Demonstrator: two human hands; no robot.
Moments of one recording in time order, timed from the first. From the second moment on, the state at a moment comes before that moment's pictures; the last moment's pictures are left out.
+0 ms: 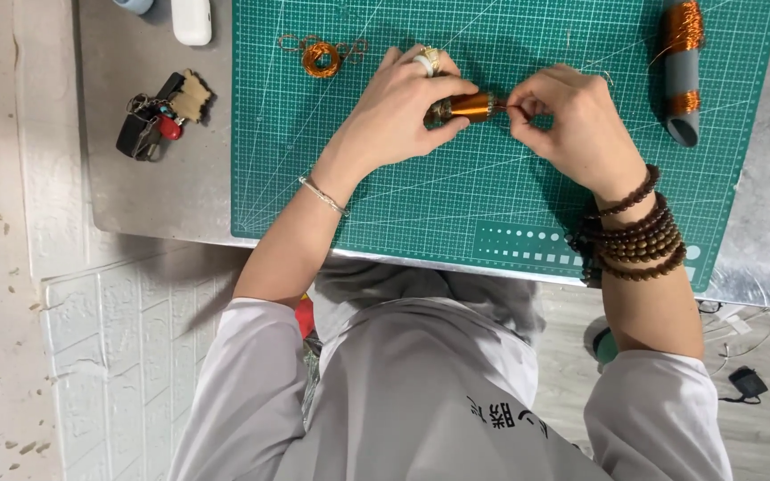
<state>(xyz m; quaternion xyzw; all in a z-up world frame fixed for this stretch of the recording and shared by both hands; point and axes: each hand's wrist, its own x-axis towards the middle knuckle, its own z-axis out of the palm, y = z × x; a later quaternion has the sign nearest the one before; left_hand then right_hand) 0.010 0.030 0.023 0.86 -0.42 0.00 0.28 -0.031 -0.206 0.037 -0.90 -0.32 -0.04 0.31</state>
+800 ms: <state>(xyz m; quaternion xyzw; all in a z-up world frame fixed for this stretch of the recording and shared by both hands) 0.009 0.030 0.032 0.88 -0.39 -0.09 0.27 -0.031 -0.193 0.034 -0.90 -0.33 -0.06 0.26</state>
